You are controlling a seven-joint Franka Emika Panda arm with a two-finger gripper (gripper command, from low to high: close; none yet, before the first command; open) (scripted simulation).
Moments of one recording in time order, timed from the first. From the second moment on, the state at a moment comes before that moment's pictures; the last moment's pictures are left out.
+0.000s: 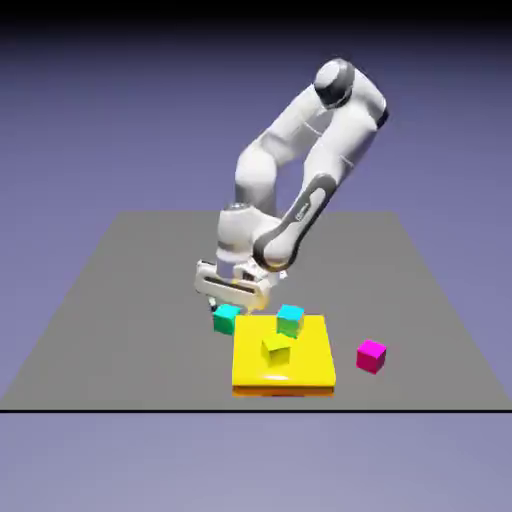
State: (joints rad) arm 1.58 0.83 -1.13 -2.96 2.05 2.48 2.88
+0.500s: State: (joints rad) arm 1.54 0.70 -1.13 -2.97 1.99 2.60 2.87
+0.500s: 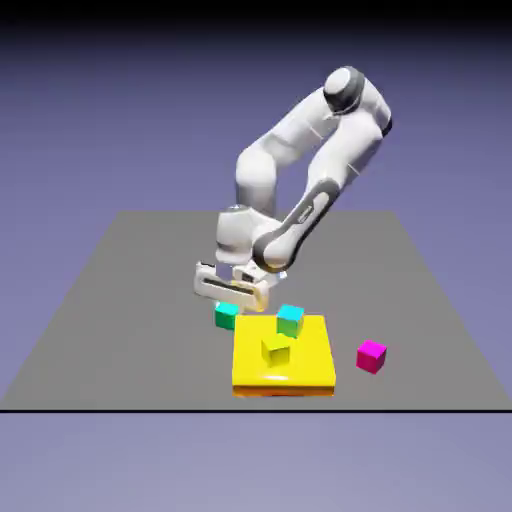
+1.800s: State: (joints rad) arm 0.83 -0.12 -0.75 -2.80 1.13 3.01 2.35
